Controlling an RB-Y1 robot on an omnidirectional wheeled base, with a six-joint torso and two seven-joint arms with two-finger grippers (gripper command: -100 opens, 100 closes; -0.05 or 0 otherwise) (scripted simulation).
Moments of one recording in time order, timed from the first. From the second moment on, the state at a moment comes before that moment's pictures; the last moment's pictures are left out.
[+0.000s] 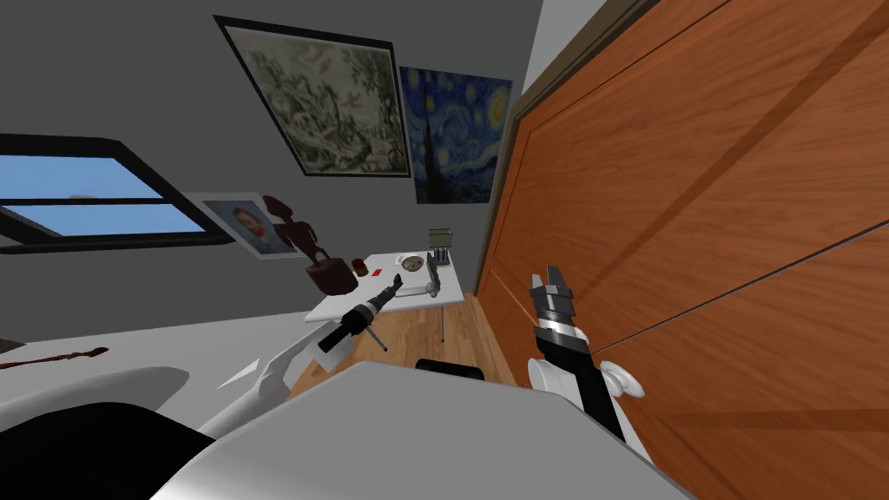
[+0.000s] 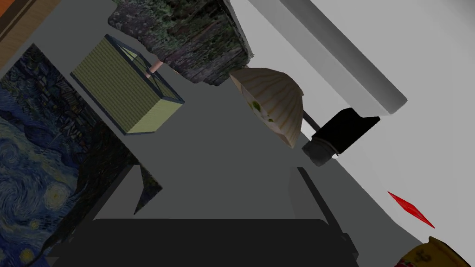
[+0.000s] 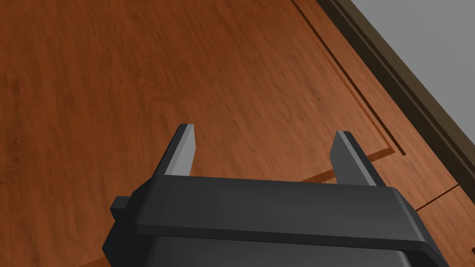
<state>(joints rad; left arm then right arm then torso) 0.45 0.78 -0.11 -2.01 -0.06 0.05 -0.04 0.53 0.01 -0.02 -2.26 -0.03 -0.37 0.09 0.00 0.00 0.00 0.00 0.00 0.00</state>
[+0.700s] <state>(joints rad) 0.43 0.97 -0.15 -1.88 -0.07 0.19 -0.06 0.53 0.01 -0.02 -2.26 -0.03 -0.37 0.09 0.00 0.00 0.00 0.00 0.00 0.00</state>
